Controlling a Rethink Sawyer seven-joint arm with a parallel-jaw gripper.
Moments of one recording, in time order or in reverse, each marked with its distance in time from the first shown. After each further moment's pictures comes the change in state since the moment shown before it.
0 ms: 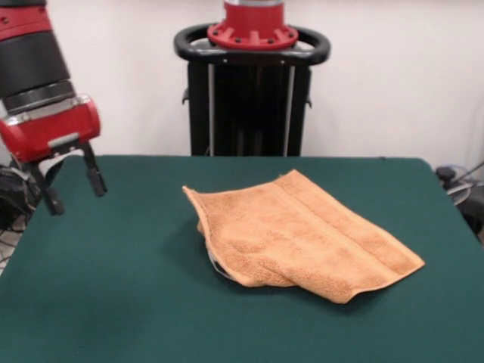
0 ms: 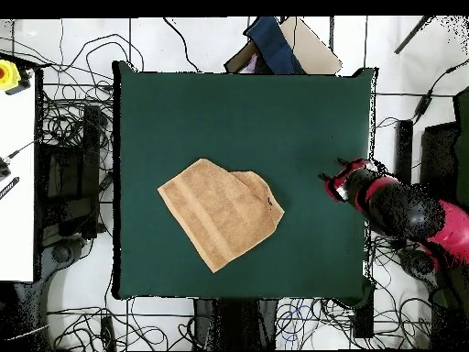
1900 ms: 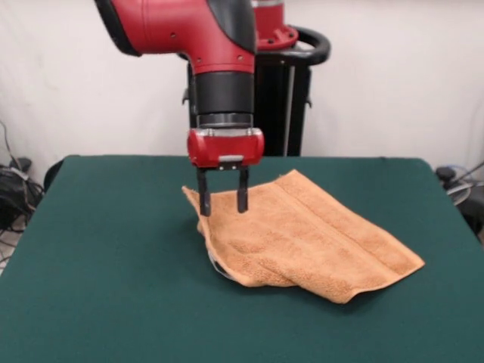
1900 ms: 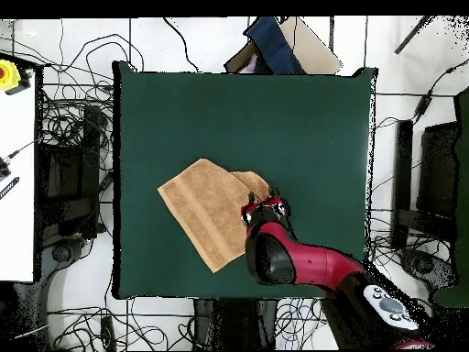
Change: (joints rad) arm 0.585 -0.056 -0.624 0.332 0.050 -0.903 0.533
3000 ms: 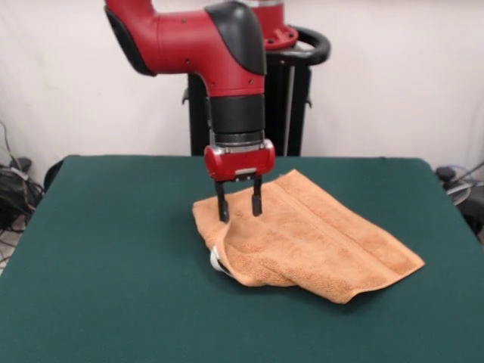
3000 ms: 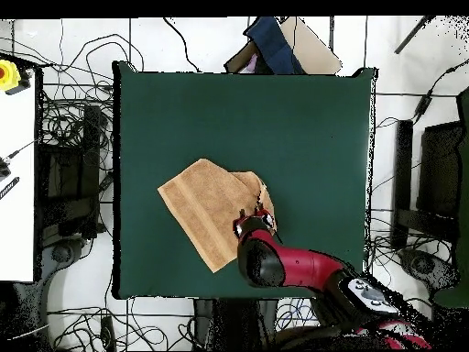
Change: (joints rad) arm 0.061 0.099 -0.054 -0.005 0.005 0.047 0.000
